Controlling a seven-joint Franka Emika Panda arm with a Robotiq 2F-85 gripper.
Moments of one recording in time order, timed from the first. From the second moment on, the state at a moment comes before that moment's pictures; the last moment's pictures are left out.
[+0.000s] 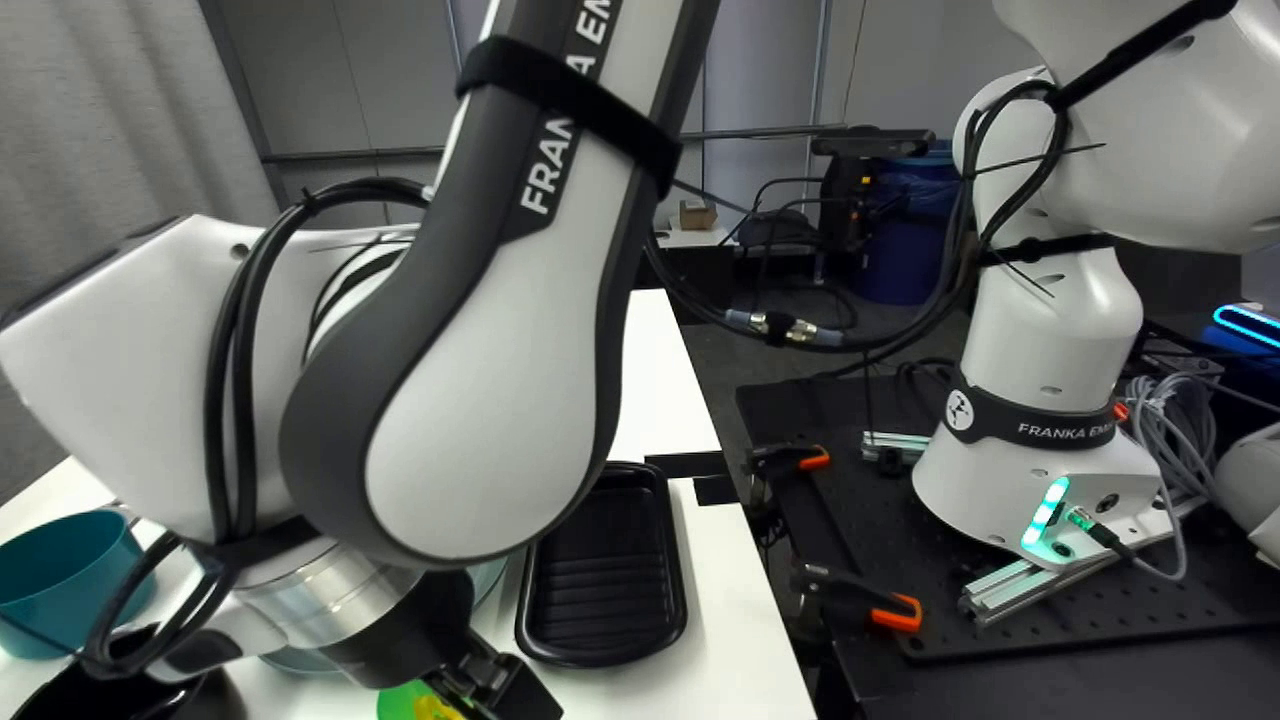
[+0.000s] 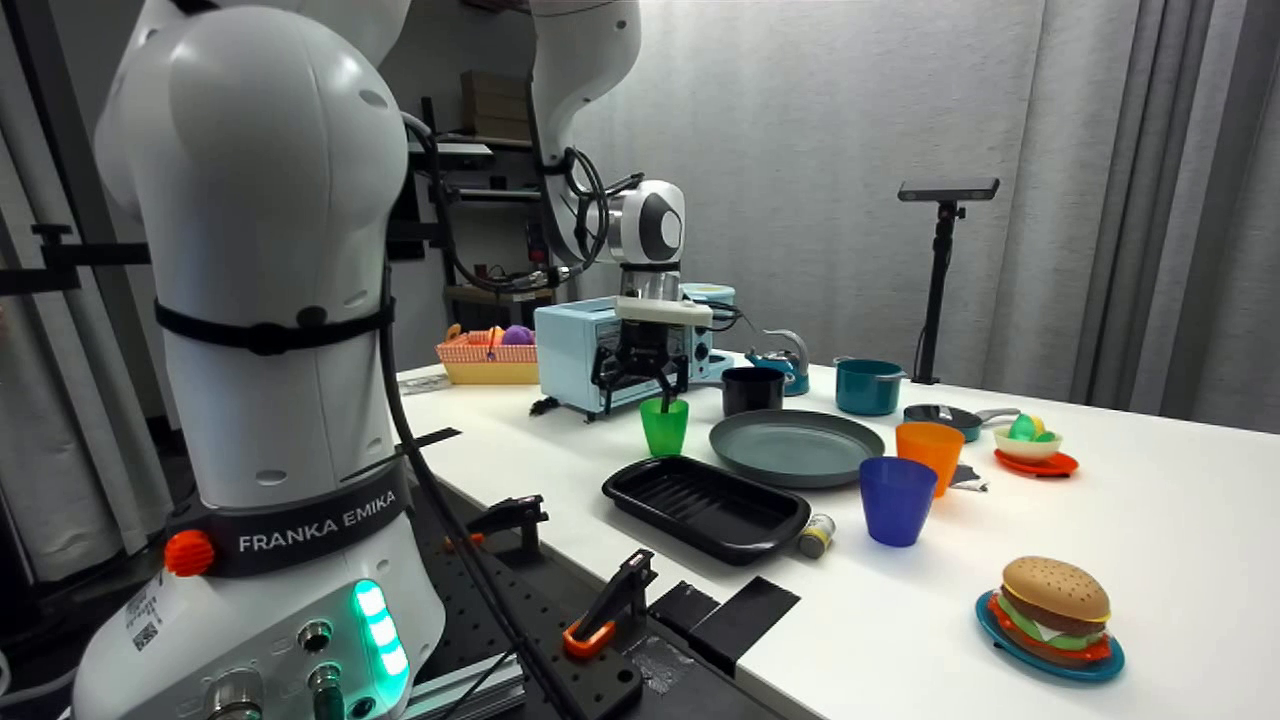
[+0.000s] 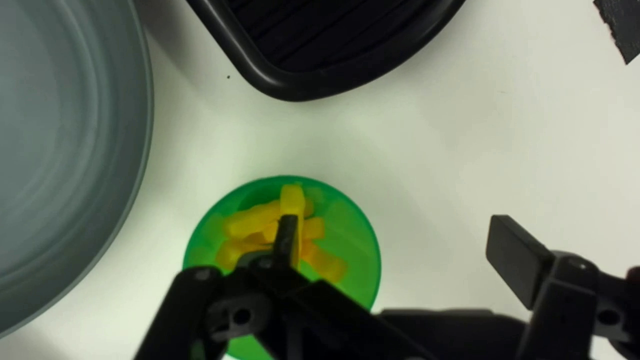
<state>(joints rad) 0.08 0.45 0.25 -2.17 -0.13 2.38 -0.55</state>
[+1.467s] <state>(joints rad) 0.09 0.40 0.22 -2.17 -0.25 2.42 -0.51</state>
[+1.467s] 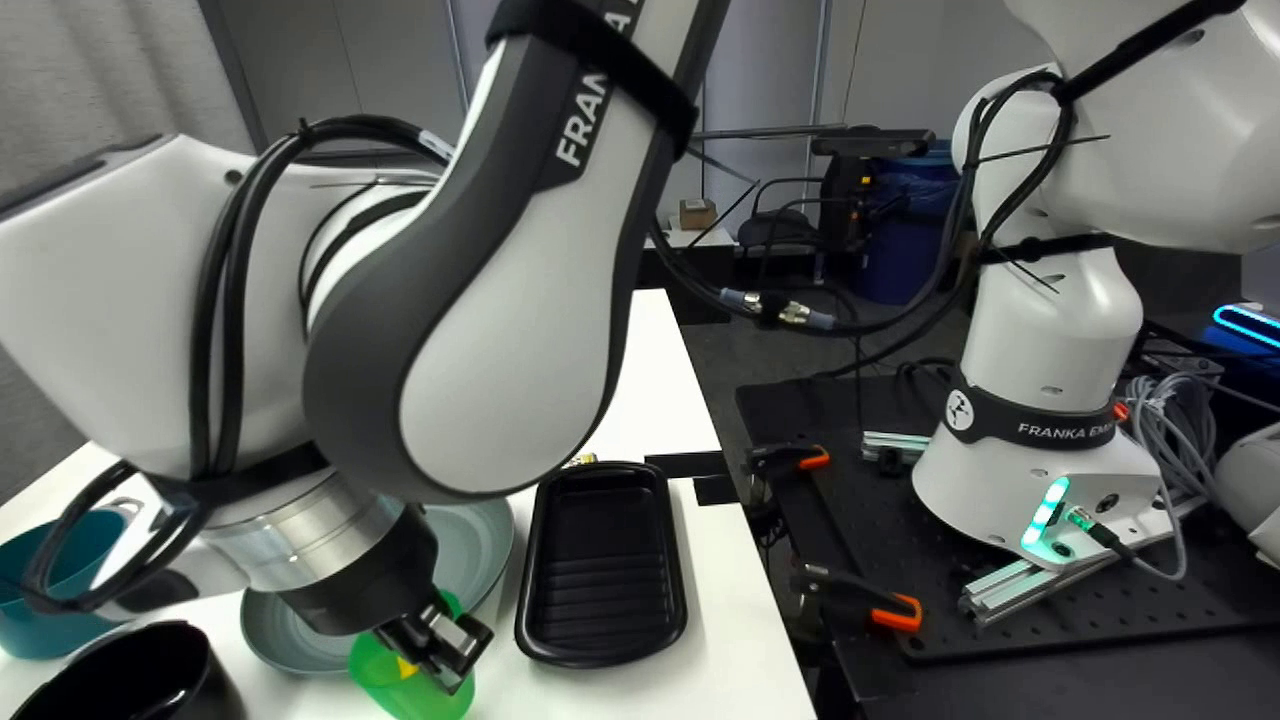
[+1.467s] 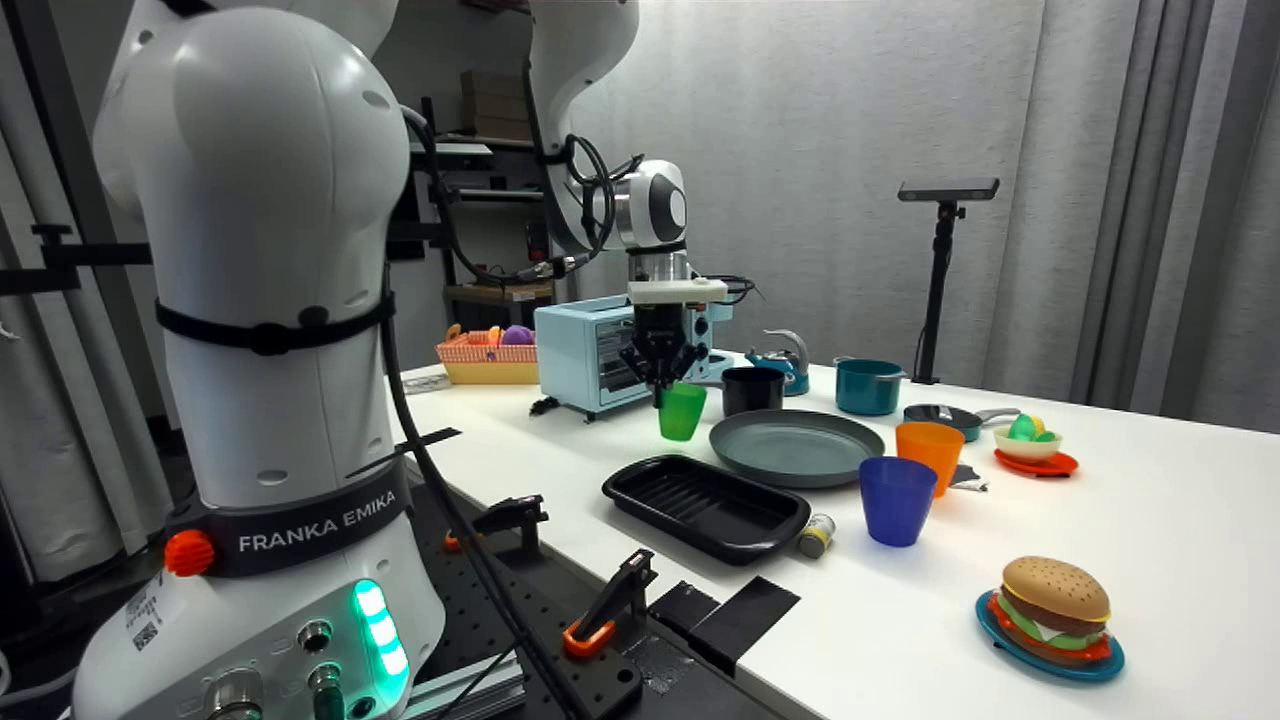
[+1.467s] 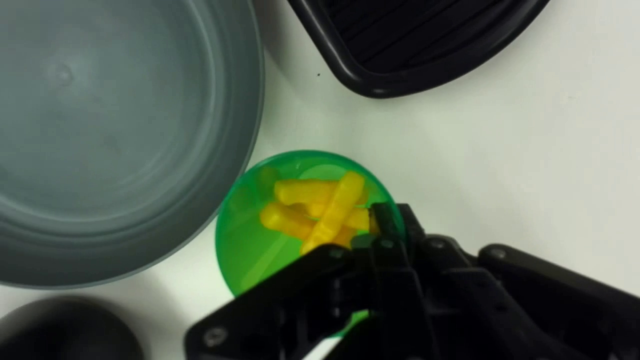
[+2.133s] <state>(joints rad) 0.10 0.30 0.18 -2.13 -0.29 2.50 -0.48</state>
